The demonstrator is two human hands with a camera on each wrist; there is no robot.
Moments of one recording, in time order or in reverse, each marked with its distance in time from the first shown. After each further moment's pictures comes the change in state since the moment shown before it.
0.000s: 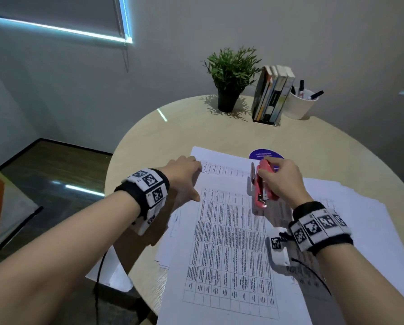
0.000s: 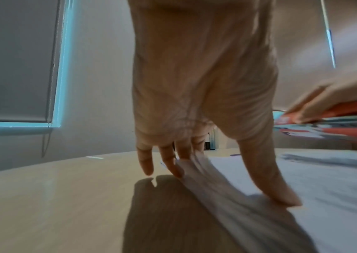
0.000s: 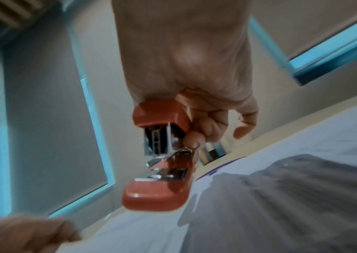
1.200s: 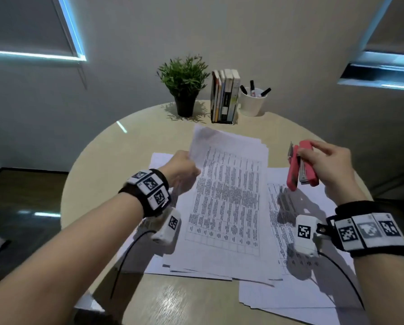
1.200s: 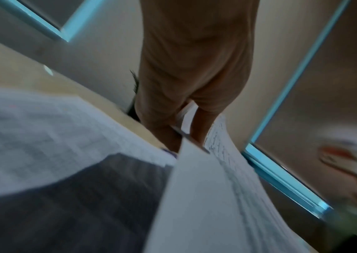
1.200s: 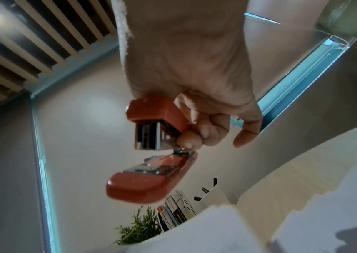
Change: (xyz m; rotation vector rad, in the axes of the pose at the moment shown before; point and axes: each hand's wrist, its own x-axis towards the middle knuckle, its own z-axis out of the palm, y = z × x) left_hand 0.016 0.107 -0.010 -0.980 0.045 -0.132; right_hand -0.028 0.058 -0.152 0.501 0.363 0.133
